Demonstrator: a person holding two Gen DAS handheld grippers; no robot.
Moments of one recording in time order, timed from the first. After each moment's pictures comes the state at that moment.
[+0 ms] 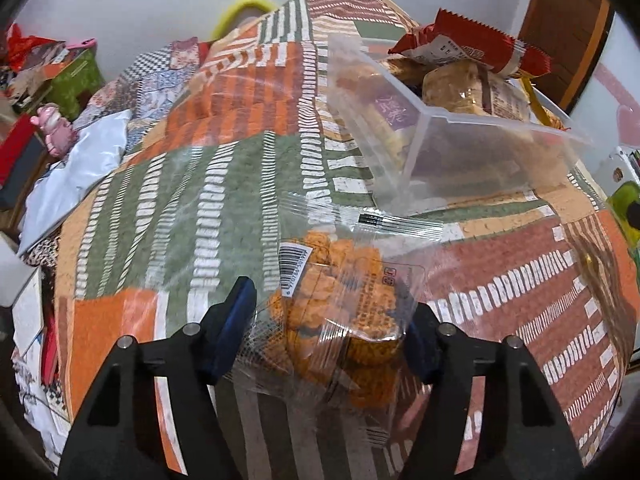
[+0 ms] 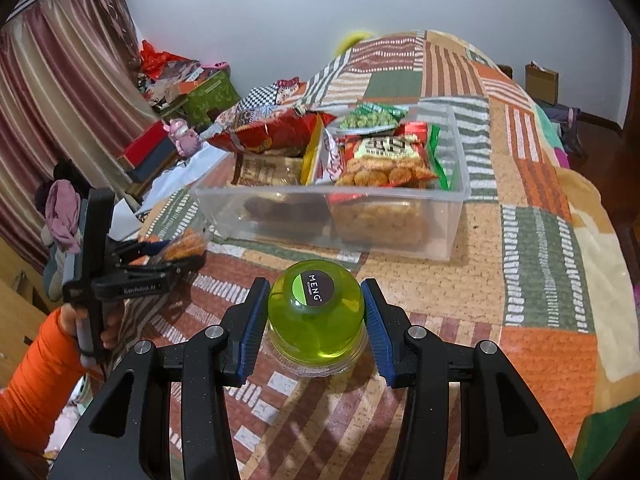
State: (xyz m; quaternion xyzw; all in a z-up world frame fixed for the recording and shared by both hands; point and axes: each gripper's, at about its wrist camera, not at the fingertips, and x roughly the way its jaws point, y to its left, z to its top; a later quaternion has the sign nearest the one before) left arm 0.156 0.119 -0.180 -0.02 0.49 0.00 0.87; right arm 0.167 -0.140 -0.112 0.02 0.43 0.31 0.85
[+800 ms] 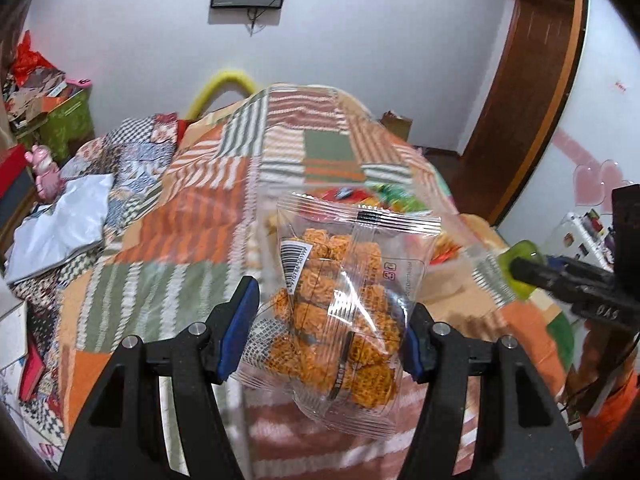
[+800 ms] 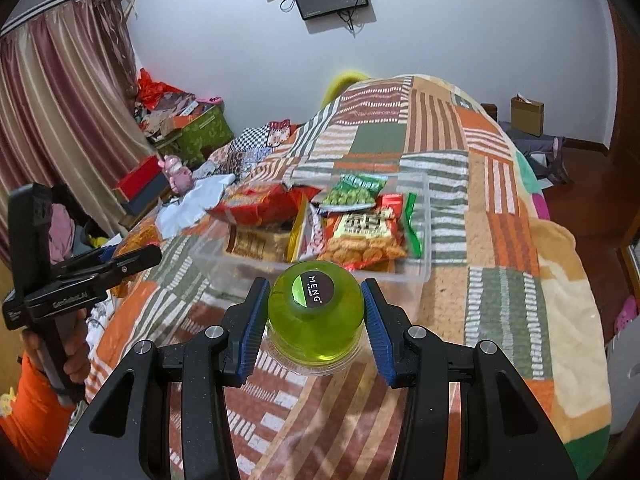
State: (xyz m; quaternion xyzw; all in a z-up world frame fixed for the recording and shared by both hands) left arm 0.156 0.066 -0.063 -0.07 0.37 -0.05 0.93; right arm 0.187 -0.153 -0.073 0.03 0.38 0.29 0.88
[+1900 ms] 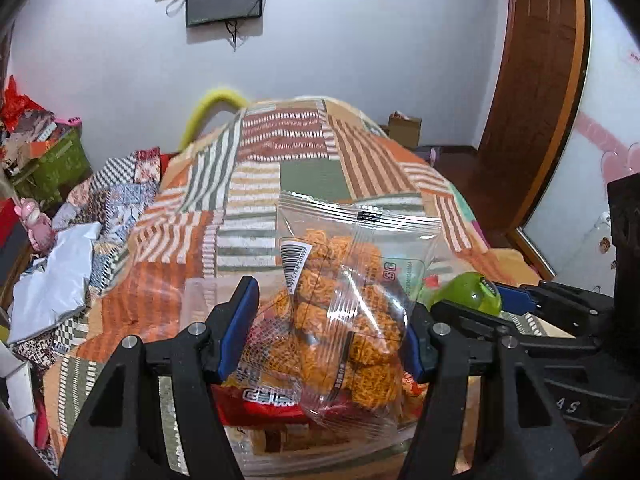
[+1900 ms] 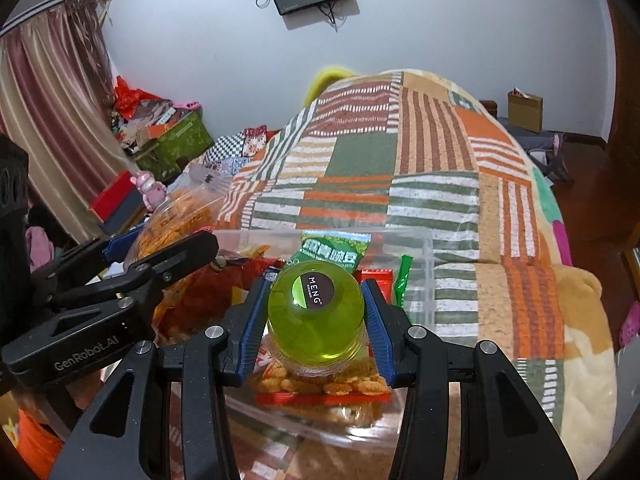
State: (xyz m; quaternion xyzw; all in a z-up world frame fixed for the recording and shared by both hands) left arm 0.287 0.001 -0.077 -0.01 0.37 -0.02 0.93; right arm 0.285 -0.121 -0.101 0.04 0.40 0.27 0.87
